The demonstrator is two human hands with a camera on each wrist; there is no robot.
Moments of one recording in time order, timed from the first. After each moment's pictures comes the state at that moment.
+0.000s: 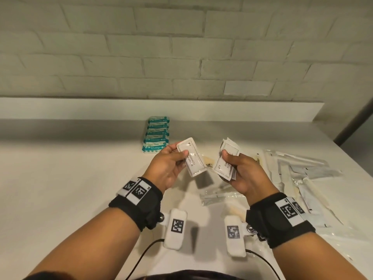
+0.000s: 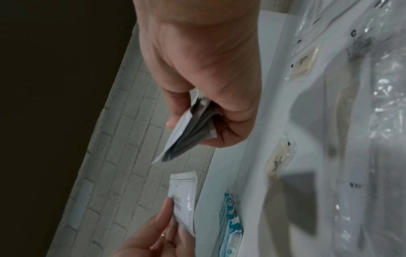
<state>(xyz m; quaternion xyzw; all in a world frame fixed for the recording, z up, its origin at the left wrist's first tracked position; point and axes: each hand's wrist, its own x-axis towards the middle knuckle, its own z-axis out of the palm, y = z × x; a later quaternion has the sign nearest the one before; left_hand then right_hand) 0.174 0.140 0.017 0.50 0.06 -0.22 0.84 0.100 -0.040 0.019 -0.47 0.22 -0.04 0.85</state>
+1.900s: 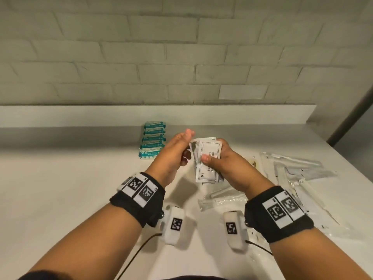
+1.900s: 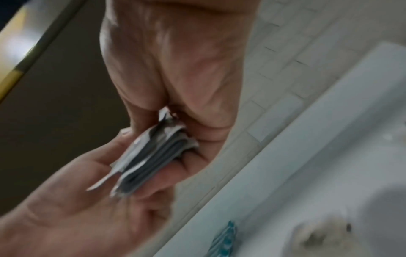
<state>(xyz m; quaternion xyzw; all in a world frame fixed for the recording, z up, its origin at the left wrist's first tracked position) 0.169 0.129 0.052 0.63 -0.15 -0.20 0.74 0.096 -0.016 0.060 -0.77 0.03 -0.01 0.64</state>
